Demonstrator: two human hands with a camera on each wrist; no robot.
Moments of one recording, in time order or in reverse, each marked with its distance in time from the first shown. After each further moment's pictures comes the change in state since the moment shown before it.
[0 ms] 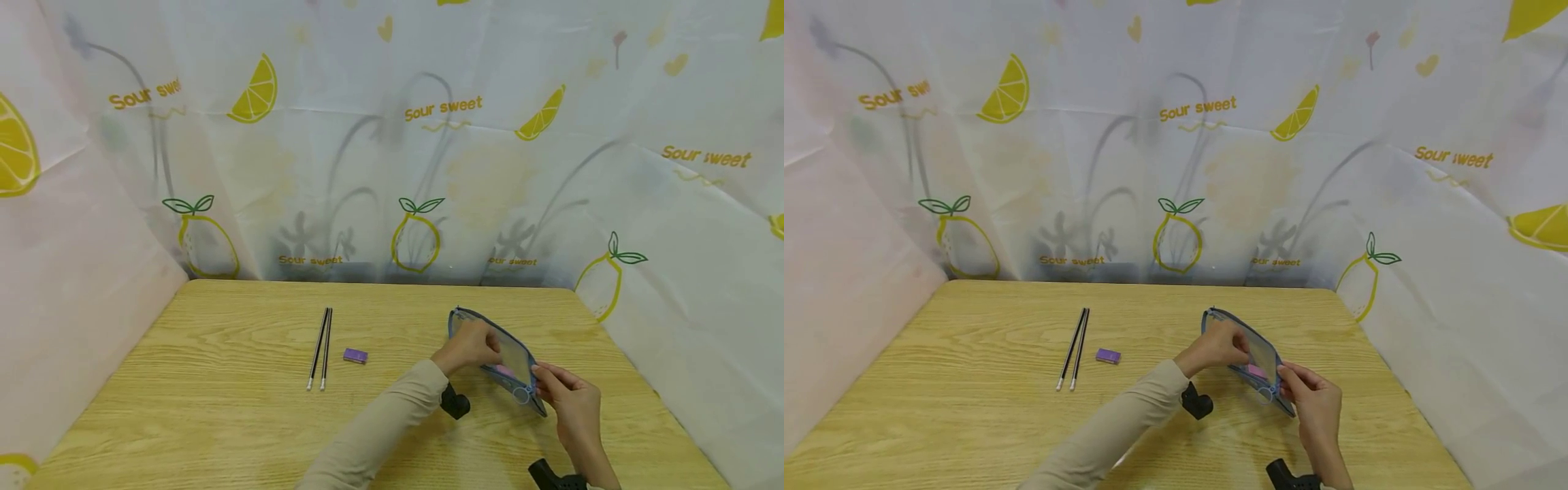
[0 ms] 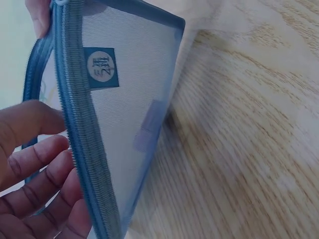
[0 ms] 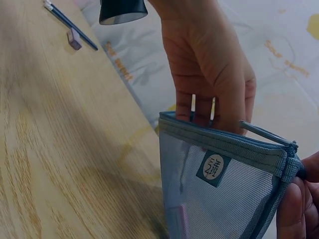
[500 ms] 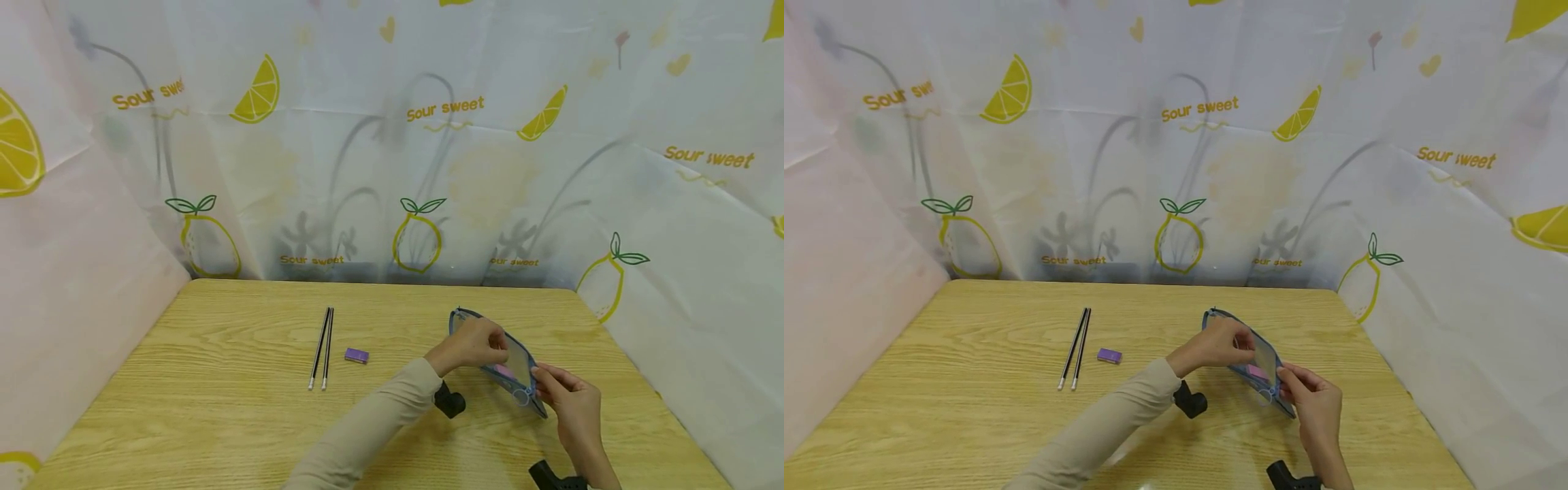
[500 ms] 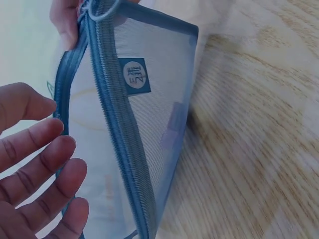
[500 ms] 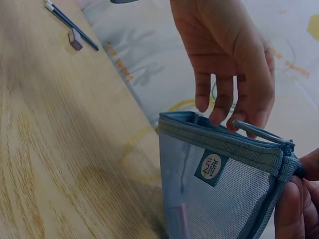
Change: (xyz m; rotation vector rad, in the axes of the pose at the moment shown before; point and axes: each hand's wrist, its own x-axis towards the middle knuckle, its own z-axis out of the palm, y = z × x) left_hand -0.007 0.008 -0.015 0.055 -0.040 0.169; right_hand -0.001 0.001 0.000 -0.019 -0.027 -0.015
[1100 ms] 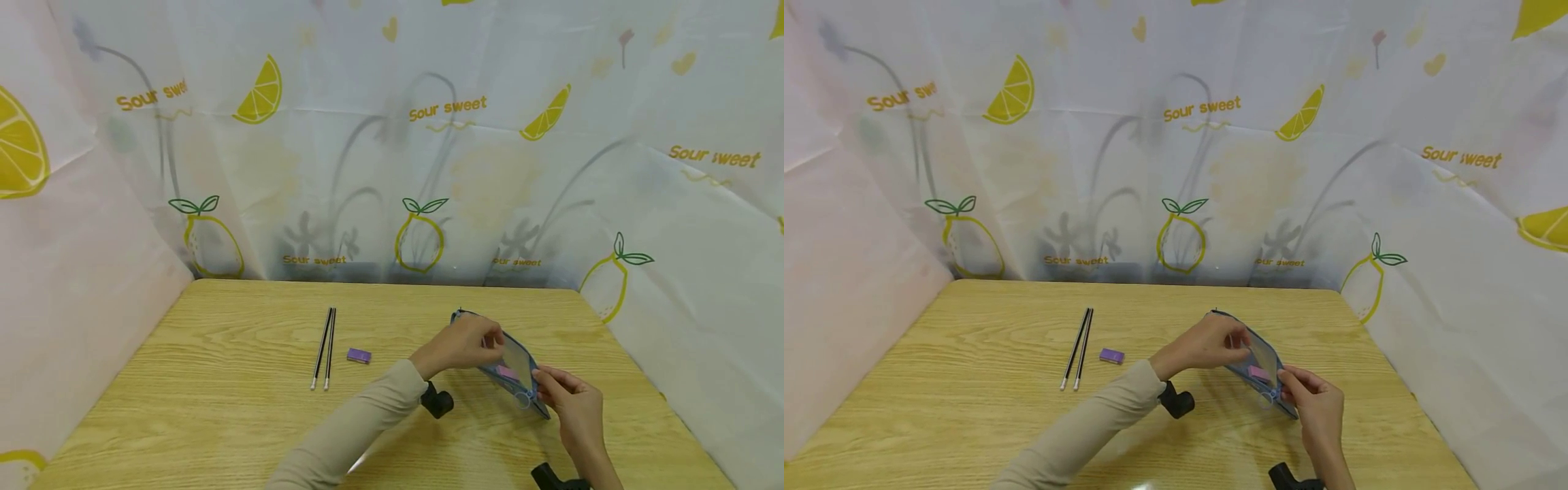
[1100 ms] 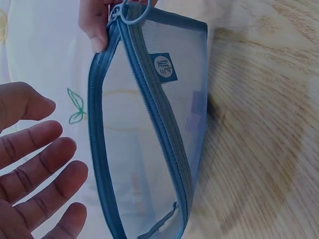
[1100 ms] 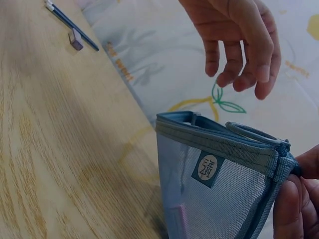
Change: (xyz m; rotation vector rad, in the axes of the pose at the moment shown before) left_hand -0.018 0.008 -0.022 0.146 0.004 0.118; right_hand -0.001 0.000 0.001 -0.002 -0.009 0.015
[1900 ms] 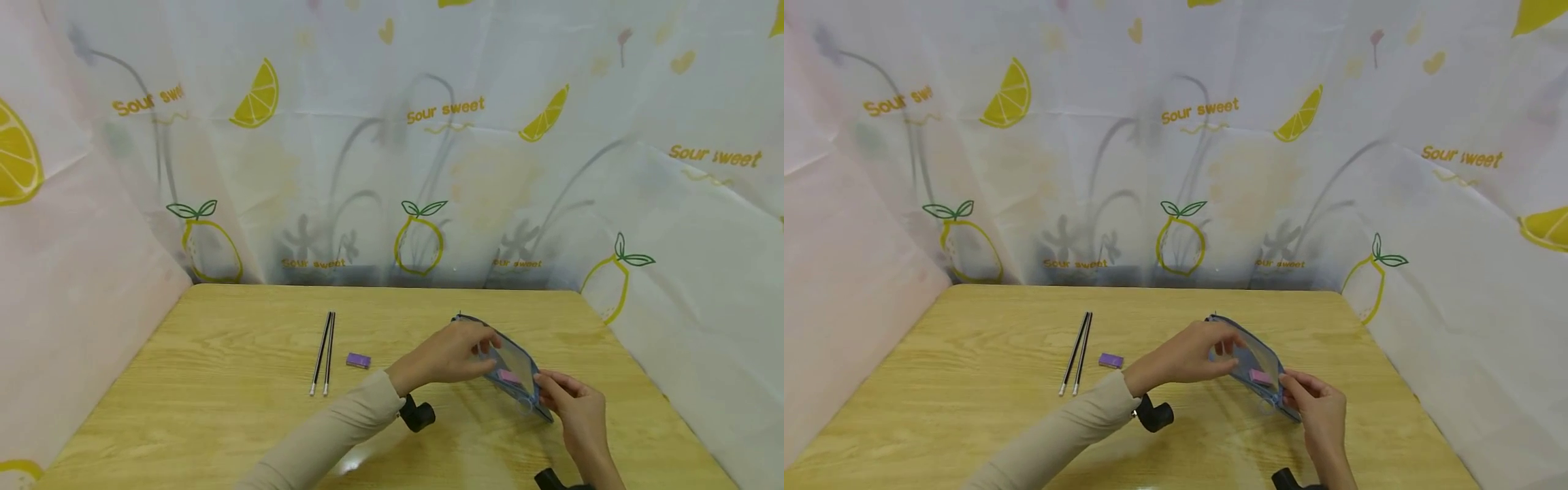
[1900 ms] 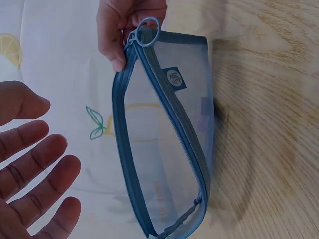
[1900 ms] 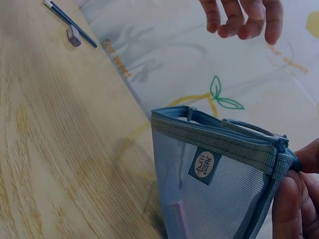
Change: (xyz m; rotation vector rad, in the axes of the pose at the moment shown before) left_hand -0.026 0.008 -0.019 0.072 0.024 0.124; right_hand 0.003 0.000 -0.003 0.014 -0.038 0.033
